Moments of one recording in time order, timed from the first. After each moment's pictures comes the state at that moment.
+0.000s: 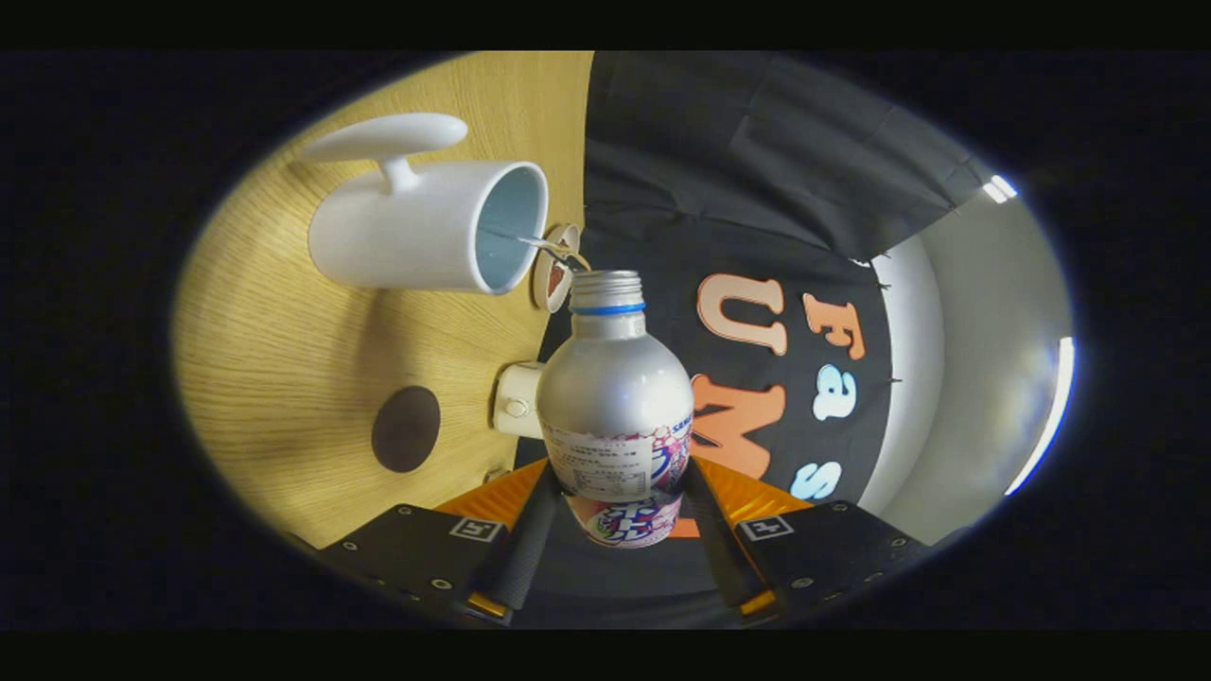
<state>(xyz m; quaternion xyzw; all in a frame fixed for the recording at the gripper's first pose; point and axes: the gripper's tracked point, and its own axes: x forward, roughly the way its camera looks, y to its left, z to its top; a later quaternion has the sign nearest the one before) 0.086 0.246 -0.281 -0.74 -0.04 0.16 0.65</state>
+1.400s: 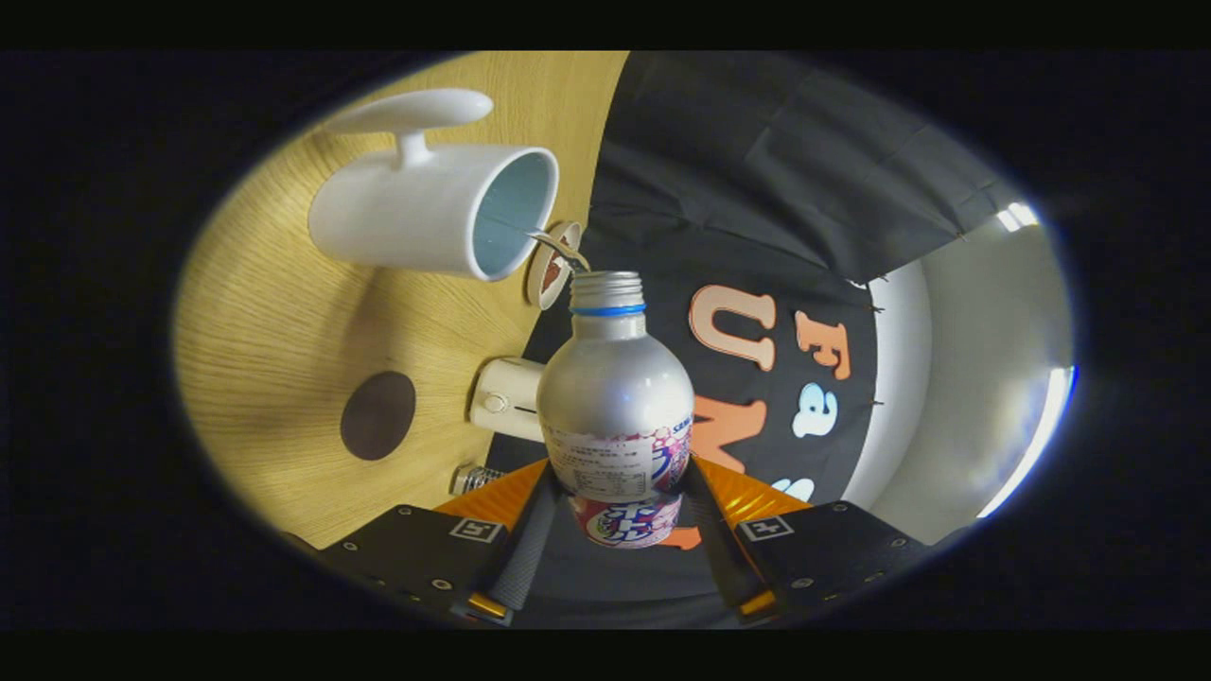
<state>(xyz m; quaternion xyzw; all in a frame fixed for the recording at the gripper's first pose) 0.092 0.248 -0.271 -0.77 -0.07 0.15 0.62</state>
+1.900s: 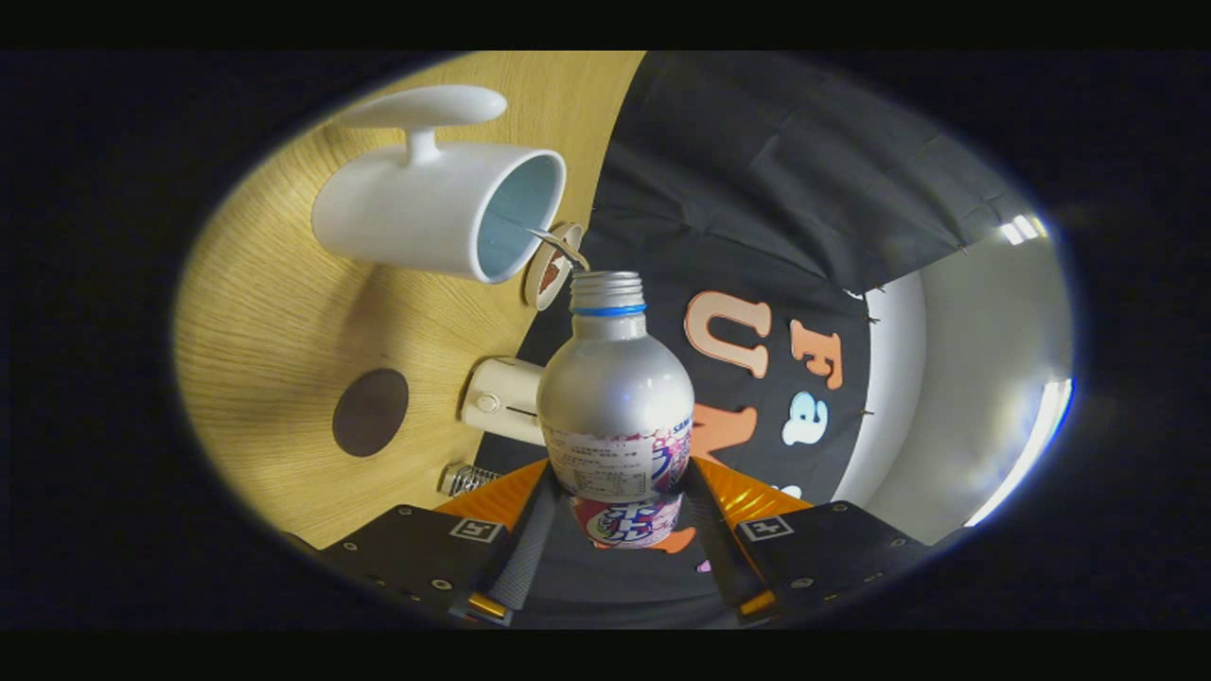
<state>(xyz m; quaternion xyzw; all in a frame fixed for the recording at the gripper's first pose) 0.089 0.250 -0.269 -0.78 -0.09 0.14 0.60</state>
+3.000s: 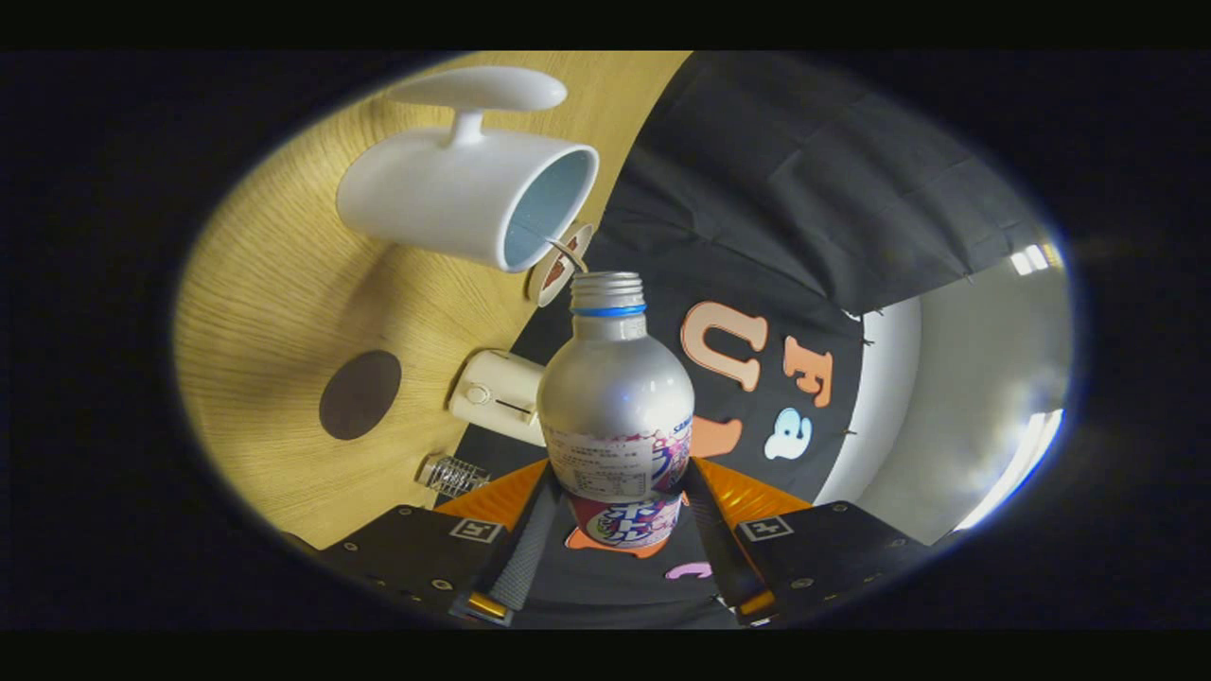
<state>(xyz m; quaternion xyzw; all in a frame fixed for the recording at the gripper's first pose) 0.097 0.250 -0.262 -0.81 -0.11 0.14 0.56</state>
